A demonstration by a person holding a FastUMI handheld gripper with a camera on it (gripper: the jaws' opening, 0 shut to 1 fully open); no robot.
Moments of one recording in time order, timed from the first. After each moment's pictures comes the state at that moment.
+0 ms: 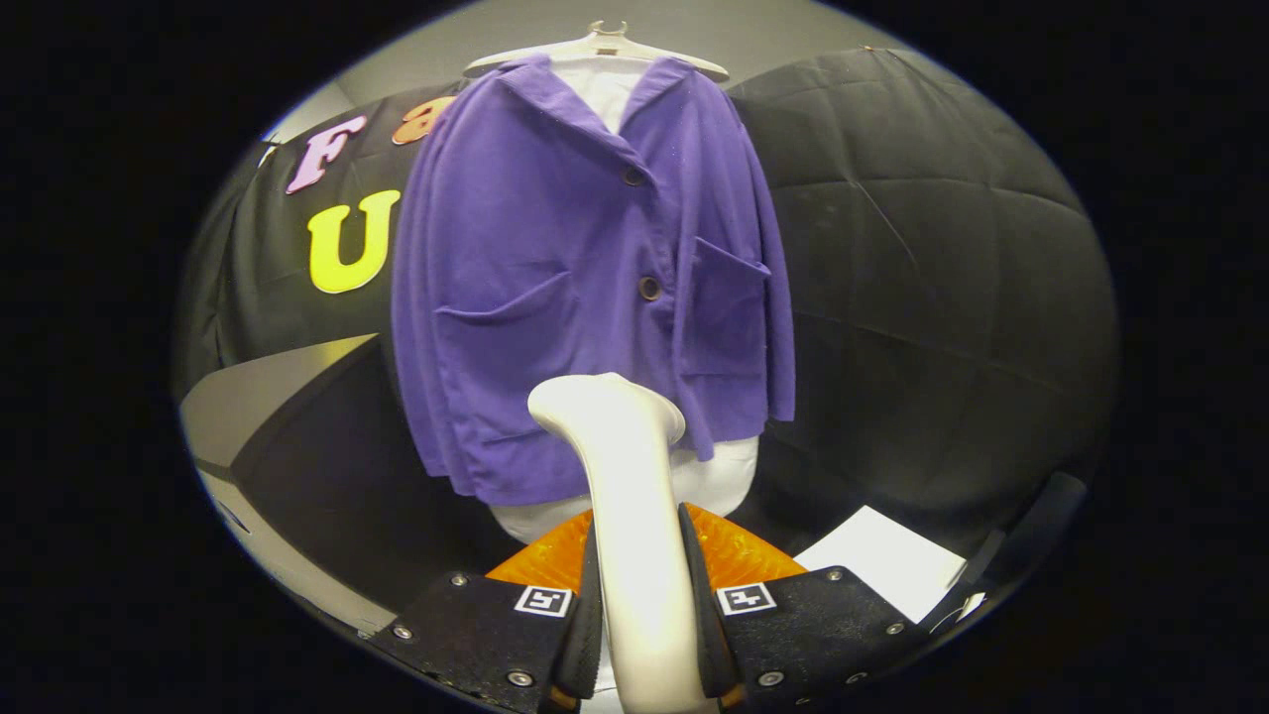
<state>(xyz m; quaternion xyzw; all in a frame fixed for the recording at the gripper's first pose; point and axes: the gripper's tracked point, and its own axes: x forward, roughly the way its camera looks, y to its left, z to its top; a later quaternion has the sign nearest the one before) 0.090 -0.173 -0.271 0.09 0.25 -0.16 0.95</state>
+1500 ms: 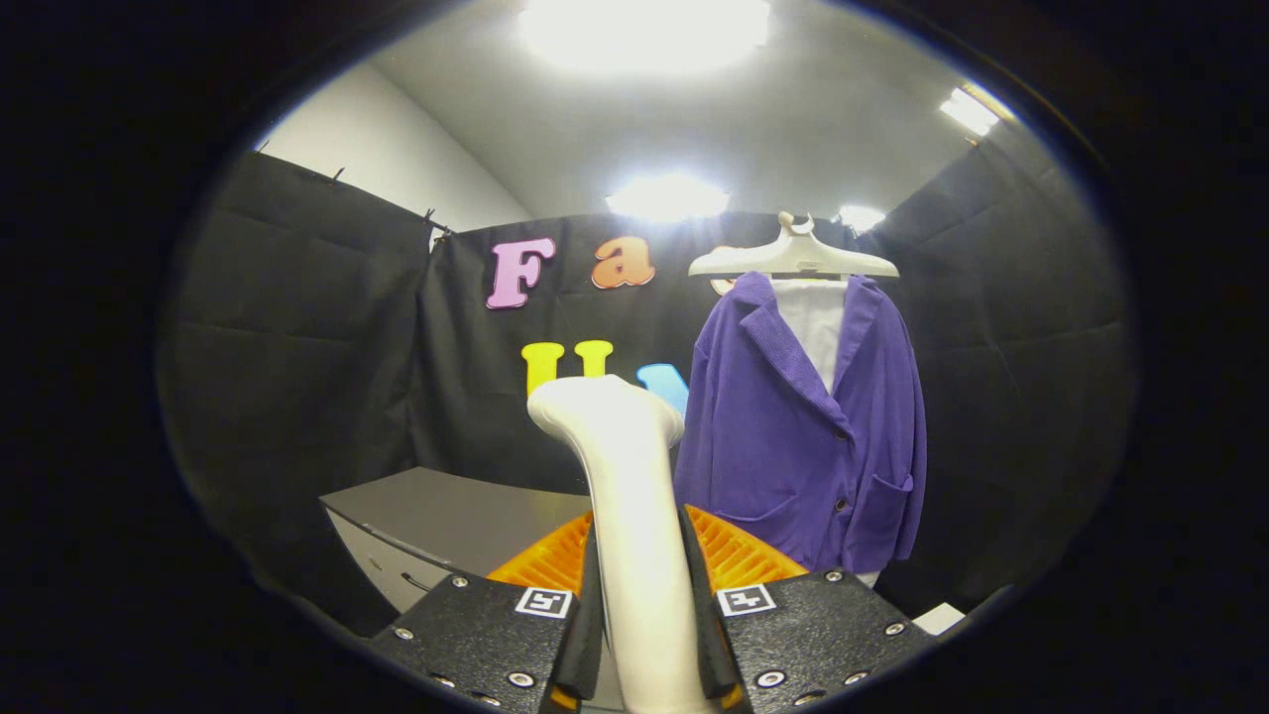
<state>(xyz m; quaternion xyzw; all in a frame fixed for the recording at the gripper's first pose) 0.006 -0.050 -0.009 0.07 0.05 0.07 0.99</state>
